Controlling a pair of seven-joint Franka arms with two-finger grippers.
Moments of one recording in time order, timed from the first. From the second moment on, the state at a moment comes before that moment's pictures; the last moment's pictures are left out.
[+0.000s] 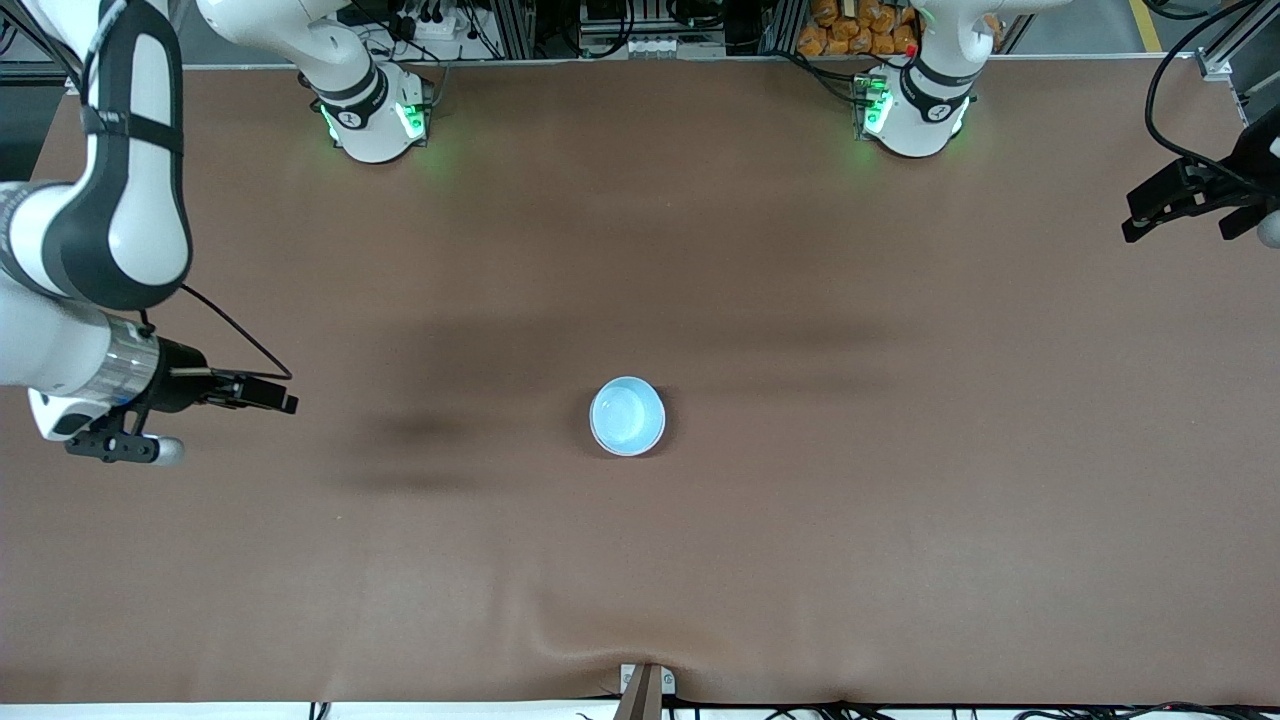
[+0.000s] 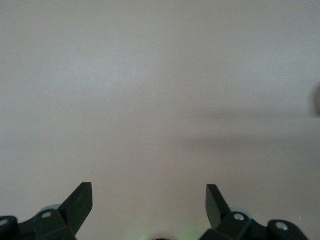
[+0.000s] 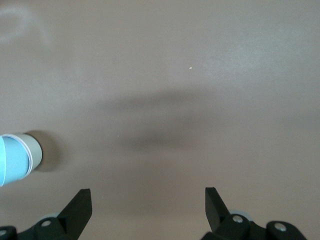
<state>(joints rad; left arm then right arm) 0.00 -0.05 -0.02 -1.55 0.02 1.49 -0.04 0.59 0.38 -0.71 -1.56 0.47 1.75 -0.10</state>
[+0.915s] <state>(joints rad) -0.01 -0.05 -0.03 -1.55 0.02 1.49 -0.03 0.26 0.15 -0.38 -1.49 0.14 1.57 -0.06</state>
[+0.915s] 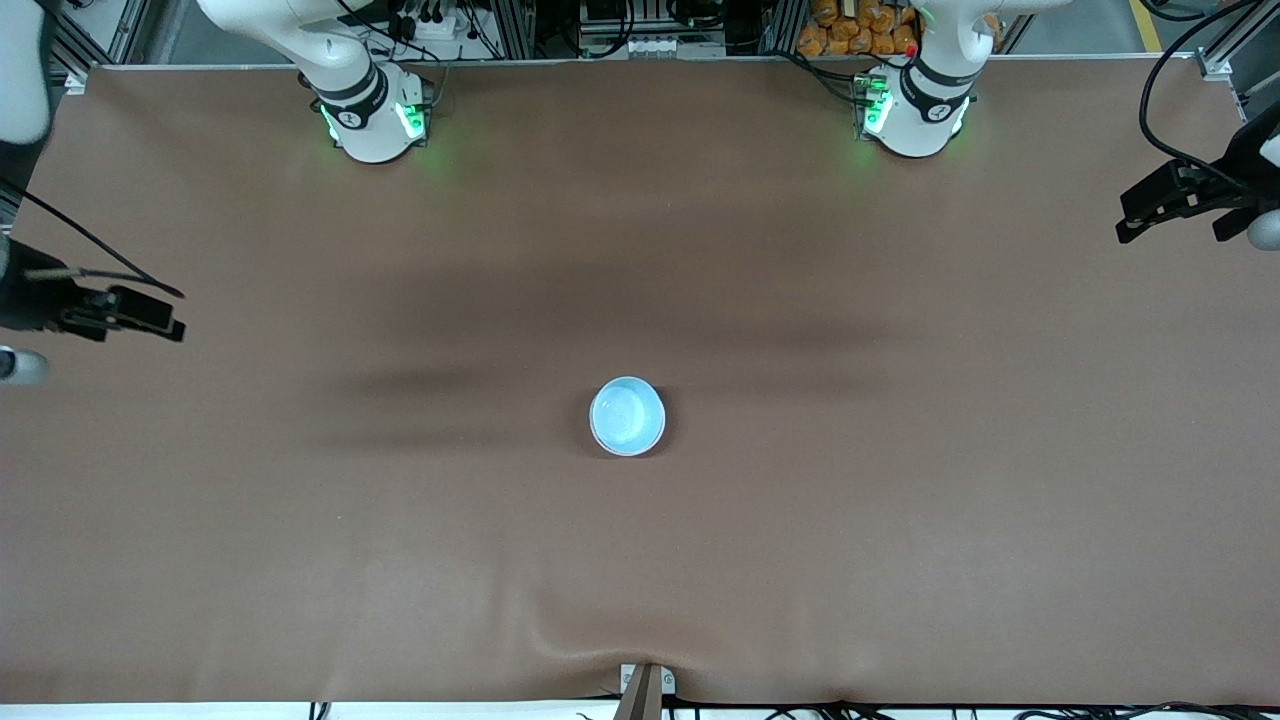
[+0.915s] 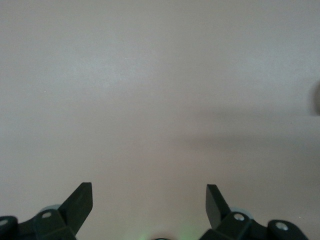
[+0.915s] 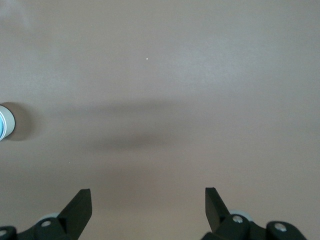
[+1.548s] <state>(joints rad) 0.00 -0.05 -0.02 -1.55 0.02 1.49 -0.03 -0.01 -0.05 -0.04 -1.60 0.06 1.50 0.07</state>
